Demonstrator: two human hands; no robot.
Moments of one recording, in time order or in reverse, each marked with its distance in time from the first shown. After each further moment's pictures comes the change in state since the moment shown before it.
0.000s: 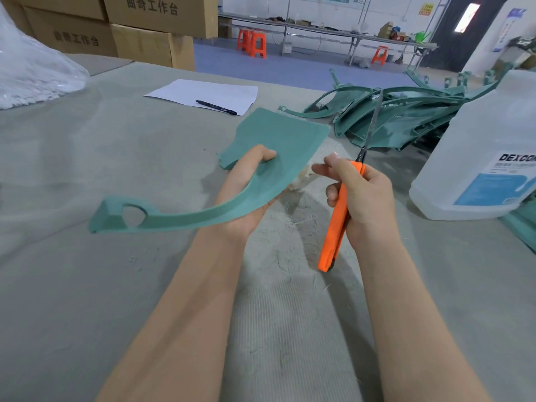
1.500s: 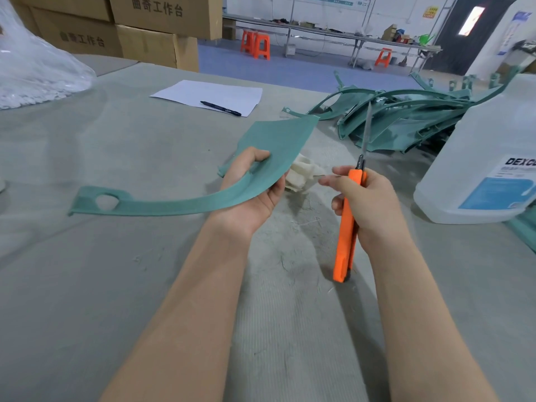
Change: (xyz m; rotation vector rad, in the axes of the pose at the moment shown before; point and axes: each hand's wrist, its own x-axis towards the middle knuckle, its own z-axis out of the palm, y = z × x) left_hand 0.000 0.008 -0.002 -0.338 0.057 -0.177; right_hand 0.005 0.001 -0.009 -0.228 -0.046 0.020
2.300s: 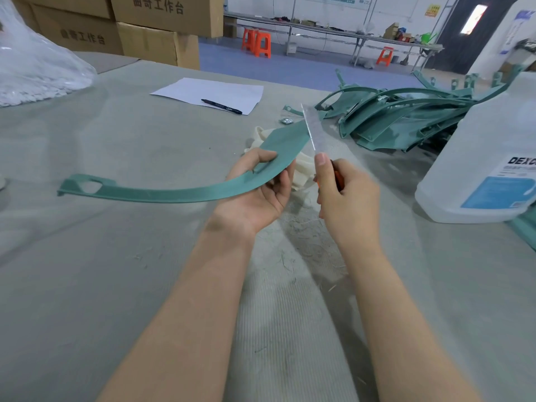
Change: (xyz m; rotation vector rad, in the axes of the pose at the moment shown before) left_hand -0.004 -0.001 0.003 -0.125 -0.062 -0.170; right_hand -0.009 0.010 0.026 -0.393 0.129 -0.398
